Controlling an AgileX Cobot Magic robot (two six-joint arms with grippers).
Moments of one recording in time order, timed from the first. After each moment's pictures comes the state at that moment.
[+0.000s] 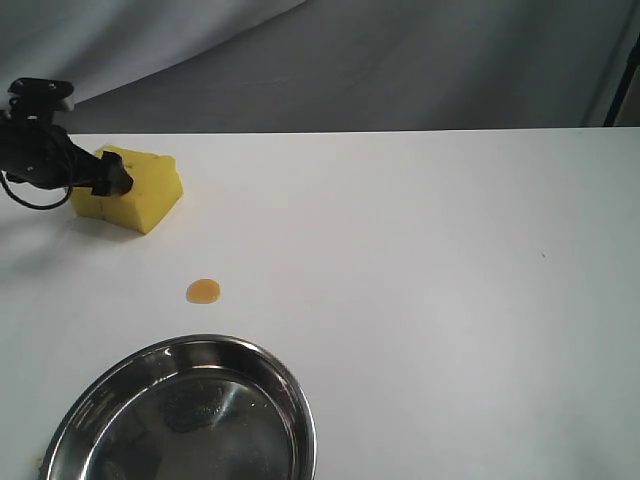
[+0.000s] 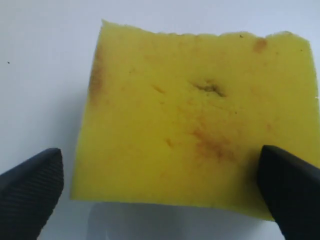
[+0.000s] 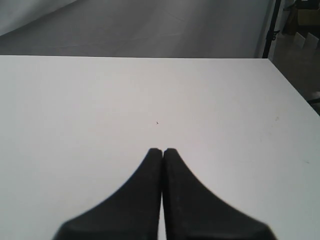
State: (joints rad) left arm 0.09 2.18 -1.49 -0.59 0.46 0.81; right arm -0.08 0.21 0.00 -0.01 0.23 -0.15
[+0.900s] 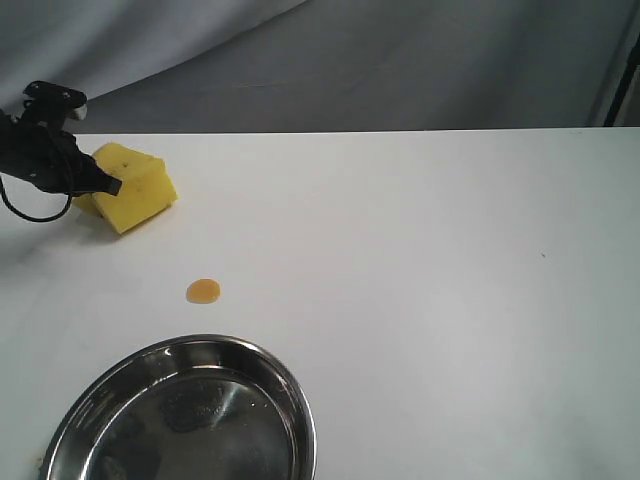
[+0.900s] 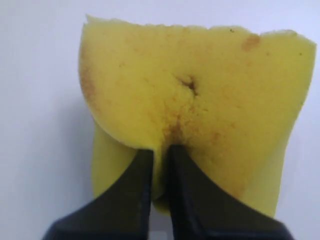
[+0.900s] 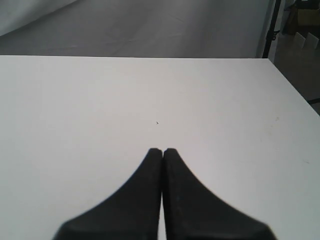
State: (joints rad) left arm 0.09 2.20 -1.49 -0.62 0.45 0.99; right arm -0.08 0.21 0.00 -0.01 0.23 -0.15
